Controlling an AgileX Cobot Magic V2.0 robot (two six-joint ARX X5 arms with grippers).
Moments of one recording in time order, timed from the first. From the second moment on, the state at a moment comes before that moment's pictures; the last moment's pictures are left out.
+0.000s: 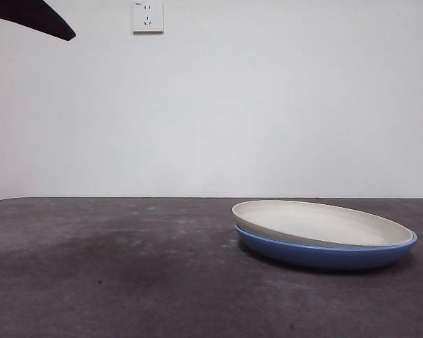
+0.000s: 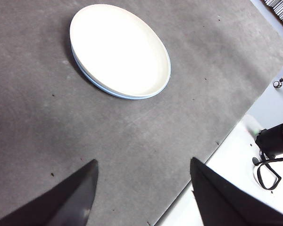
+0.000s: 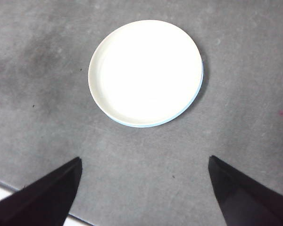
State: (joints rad) left arm -0.55 0.92 0.97 -0.74 0.44 -0.15; right arm 0.12 0.69 1.03 -1.15 -0.31 0.07
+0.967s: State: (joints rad) left arm -0.55 0.92 0.97 -0.74 0.44 -0.15; right arm 0.09 1.52 1.03 -0.64 -0.31 0.08
